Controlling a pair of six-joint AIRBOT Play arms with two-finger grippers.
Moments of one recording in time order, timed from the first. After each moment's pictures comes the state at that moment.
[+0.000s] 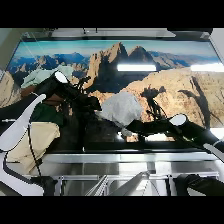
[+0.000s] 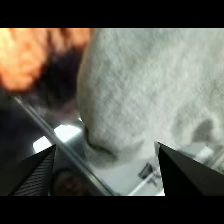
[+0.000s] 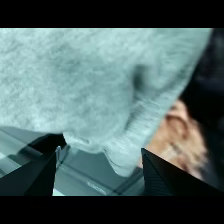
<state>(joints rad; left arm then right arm) -0.22 -1.80 1.38 0.87 -1.29 -1.24 0.33 -1.23 0.53 -0.44 0.70 1.16</state>
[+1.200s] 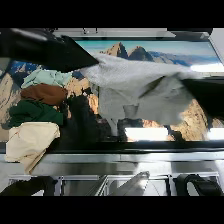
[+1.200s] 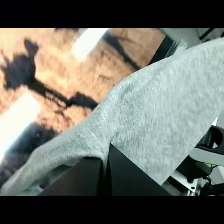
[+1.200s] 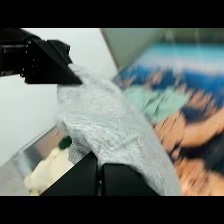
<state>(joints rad) -0.35 -1.16 1.76 0.73 -1.42 -1.25 -0.07 -0.46 0.96 -0.30 1.09 0.92</state>
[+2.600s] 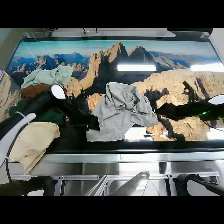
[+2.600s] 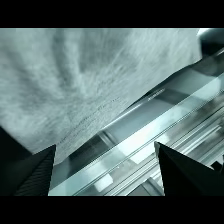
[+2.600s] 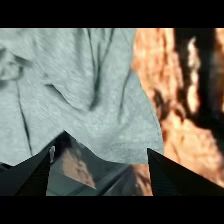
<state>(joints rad) -0.34 -1.46 1.00 0.97 -1.31 -1.38 -0.20 -1.27 0.75 -0.74 1.07 1.03</state>
